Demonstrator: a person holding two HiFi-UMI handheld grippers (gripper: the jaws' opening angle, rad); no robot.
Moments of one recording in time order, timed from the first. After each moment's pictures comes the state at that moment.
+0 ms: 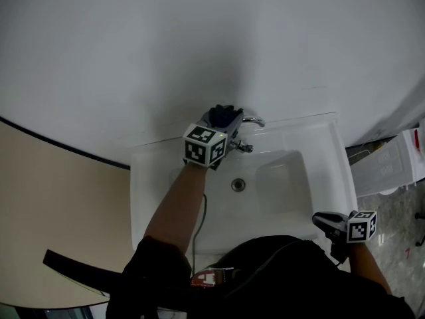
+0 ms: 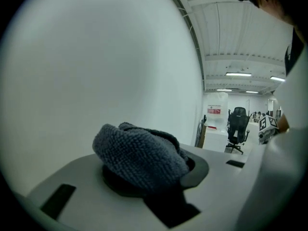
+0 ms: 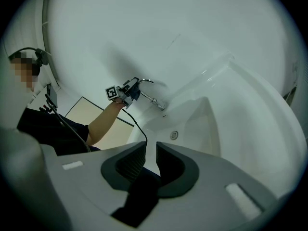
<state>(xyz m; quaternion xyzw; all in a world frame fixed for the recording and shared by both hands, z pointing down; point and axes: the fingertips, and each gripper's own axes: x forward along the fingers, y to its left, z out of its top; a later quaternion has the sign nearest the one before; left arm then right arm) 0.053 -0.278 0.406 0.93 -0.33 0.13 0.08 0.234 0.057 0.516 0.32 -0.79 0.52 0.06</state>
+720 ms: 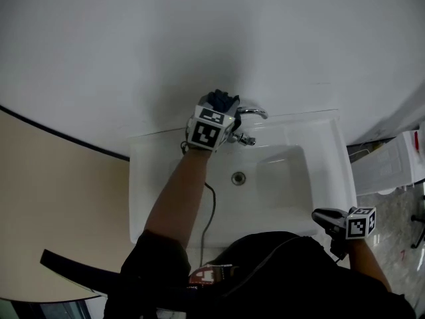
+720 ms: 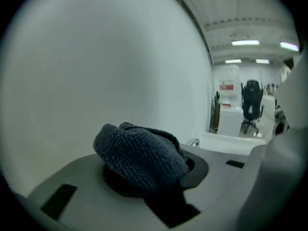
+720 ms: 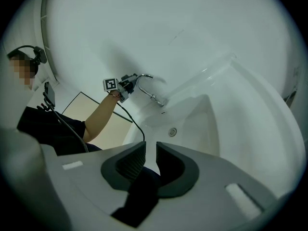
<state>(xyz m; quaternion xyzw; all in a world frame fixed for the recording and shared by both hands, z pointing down) 0.026 -0.298 0.406 0.88 -0.40 0.25 0.02 0.228 0.058 0.521 0.32 -0.79 0.52 0.09</state>
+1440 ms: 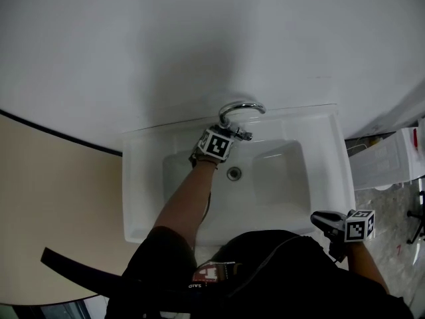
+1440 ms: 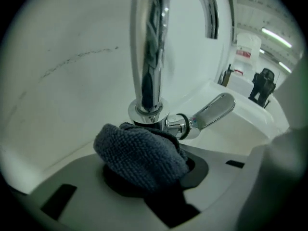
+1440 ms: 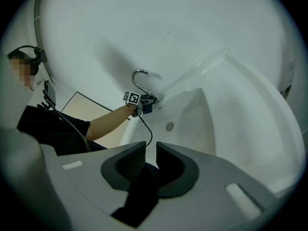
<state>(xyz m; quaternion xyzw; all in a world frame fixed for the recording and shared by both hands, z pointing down) -0.014 -0.266 0.636 0.80 -0.39 0.43 0.16 0.232 0.074 0.536 0.32 -0.77 0.54 0.10</state>
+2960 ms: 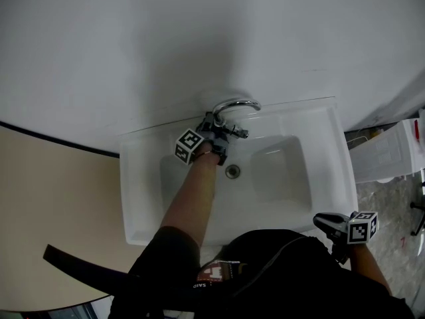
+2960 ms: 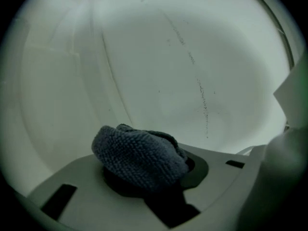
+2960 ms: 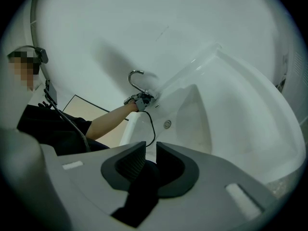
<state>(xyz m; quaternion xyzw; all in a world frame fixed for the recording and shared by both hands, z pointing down) -0.051 -0.317 0.618 0.63 -0.48 -0.24 0.56 0.243 0.090 0.544 0.33 -0.76 0.56 0.09</state>
